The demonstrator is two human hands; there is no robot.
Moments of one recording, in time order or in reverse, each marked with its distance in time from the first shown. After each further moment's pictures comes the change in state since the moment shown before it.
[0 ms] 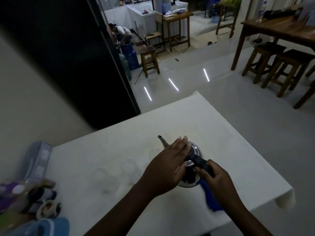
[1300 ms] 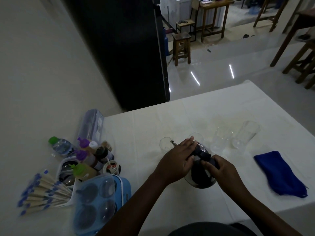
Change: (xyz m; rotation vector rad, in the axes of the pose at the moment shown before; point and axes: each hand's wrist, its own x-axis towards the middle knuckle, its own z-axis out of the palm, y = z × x) left_hand -0.221 -0.121 -0.053 -0.094 0.074 -0.245; right_hand -0.064 -0.041 0.228 -0.328 -0.147 -0.024
